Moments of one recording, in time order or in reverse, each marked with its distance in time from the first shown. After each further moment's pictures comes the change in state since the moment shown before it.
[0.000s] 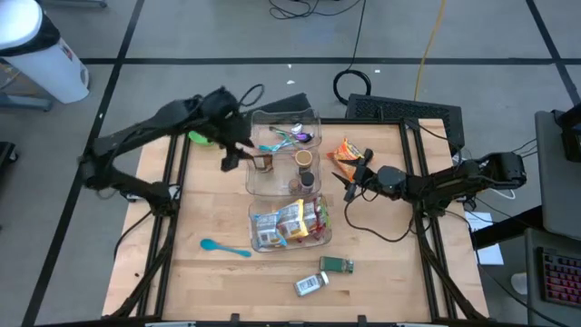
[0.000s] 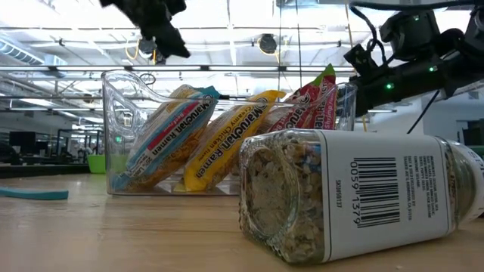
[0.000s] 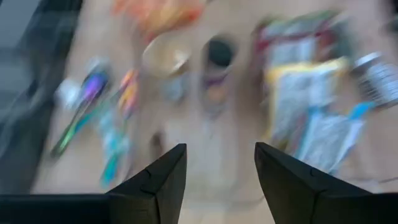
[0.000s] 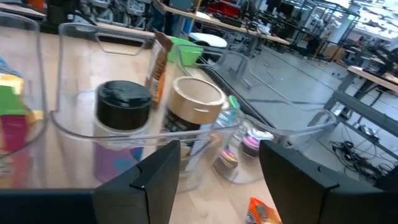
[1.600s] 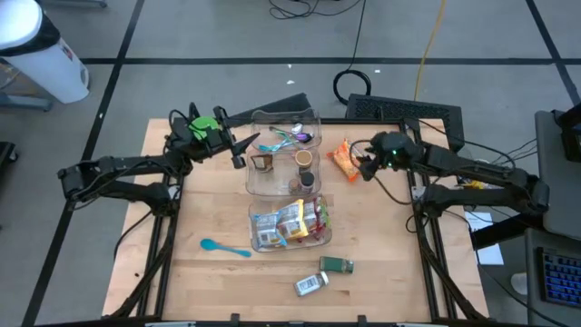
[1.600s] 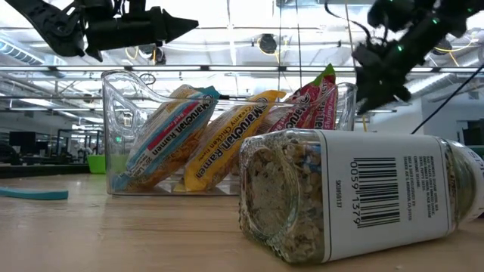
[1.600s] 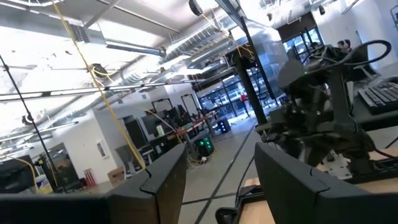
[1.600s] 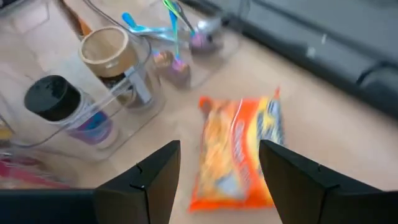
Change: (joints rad) left arm -0.010 -0.226 -0.910 1.982 -0.128 0.007; right arm -0.300 -0.380 0.451 -1.361 -0.208 0.528
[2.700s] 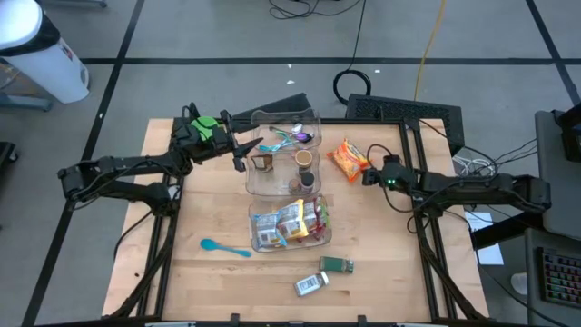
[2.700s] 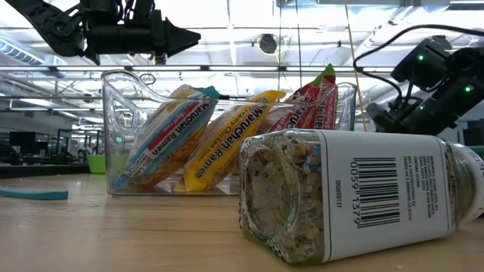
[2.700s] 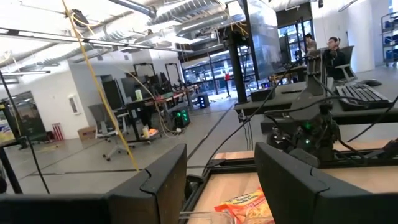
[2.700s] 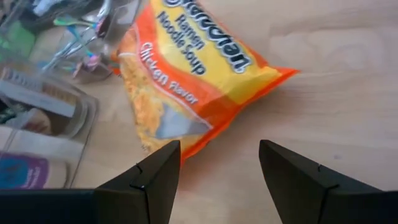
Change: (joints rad) left arm -0.001 0.000 0.000 -0.136 0.003 -0.165; right arm 0.092 -0.057 -0.539 0.466 0.187 0.735
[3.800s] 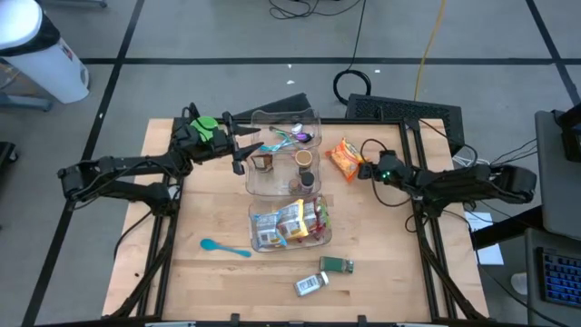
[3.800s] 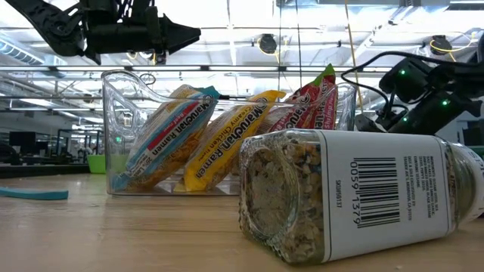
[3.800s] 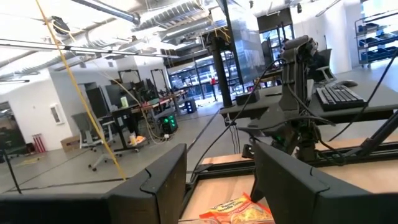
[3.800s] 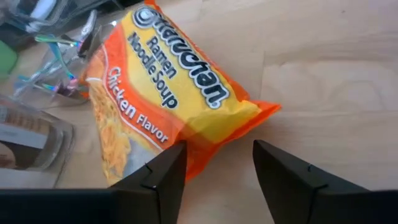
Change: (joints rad) left arm -0.011 0.000 0.000 0.008 0.063 0.014; right arm -0.156 0.304 -0.031 0.388 -0.059 -0.121
